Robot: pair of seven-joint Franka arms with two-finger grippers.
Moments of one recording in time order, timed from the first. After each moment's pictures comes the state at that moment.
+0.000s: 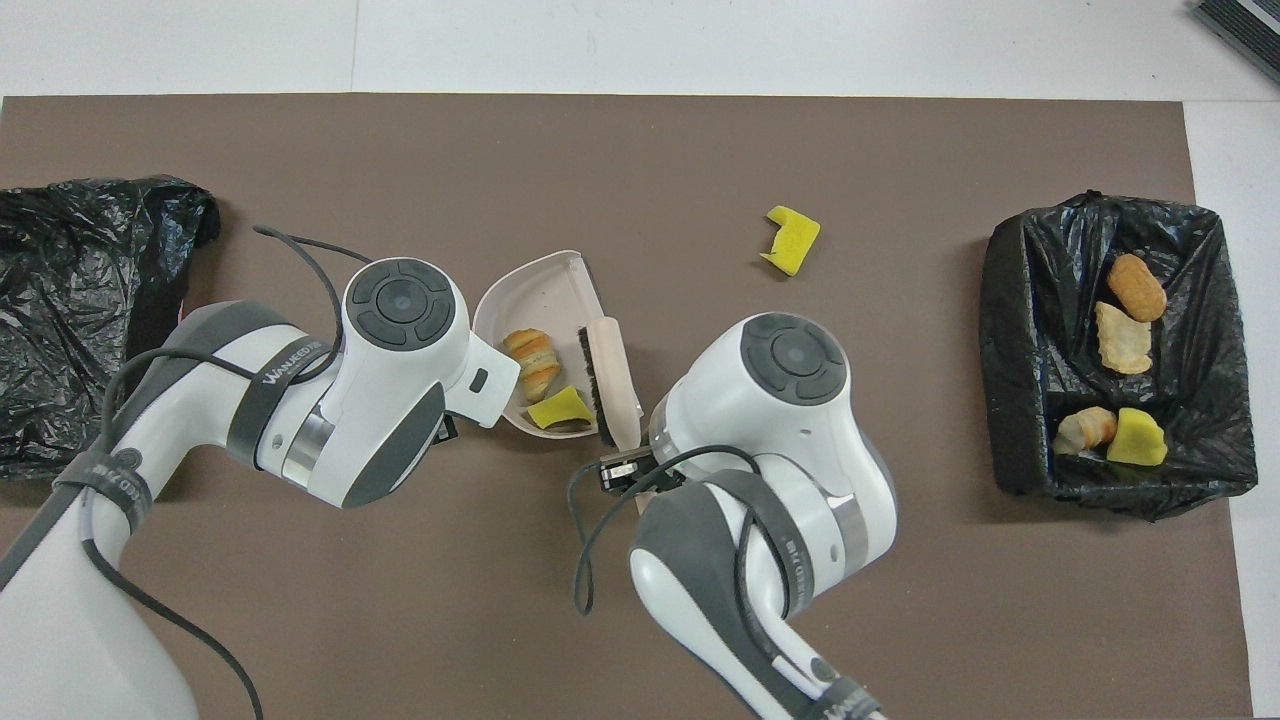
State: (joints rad) left arm -0.39 0.22 -0.08 -1.94 0.22 2.01 0.69; right arm 0.44 0.18 0.12 -1.91 0.36 1.99 0.22
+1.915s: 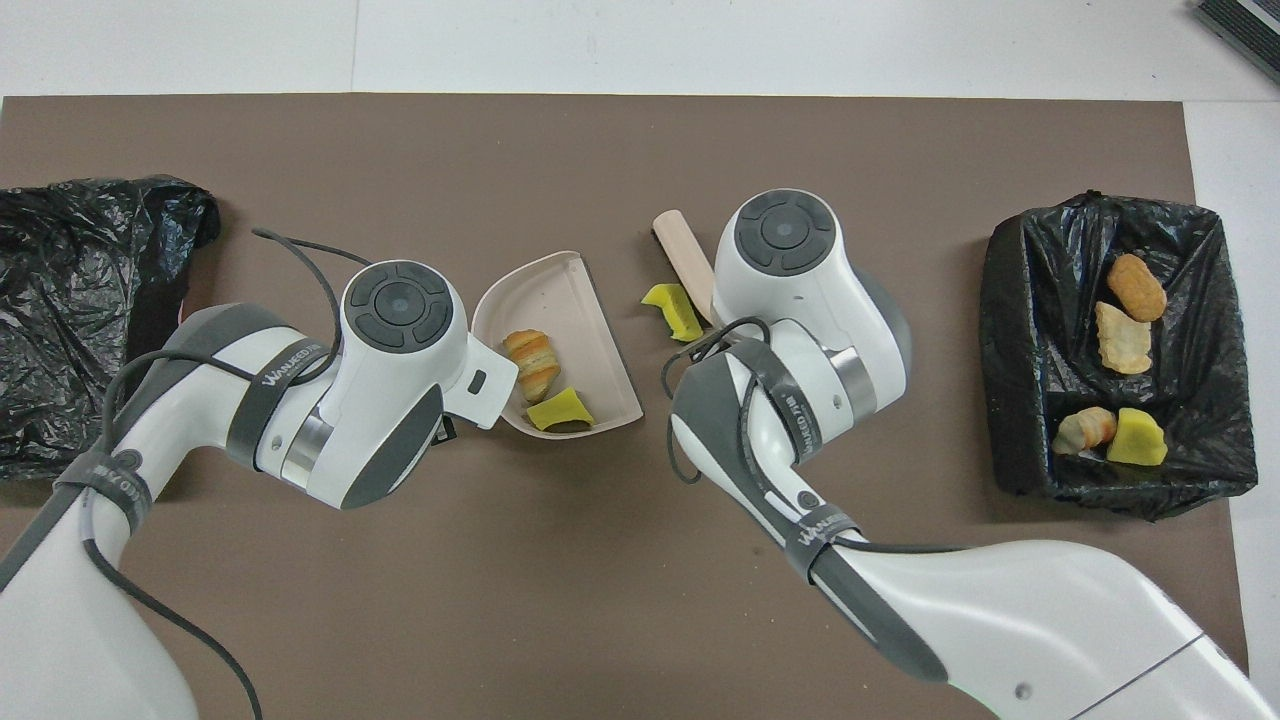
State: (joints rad) left arm -0.38 0.21 -0.08 -1.96 0.22 2.02 0.69; right arm 0.35 0.46 0.15 -1.63 -0.06 1.98 0.09
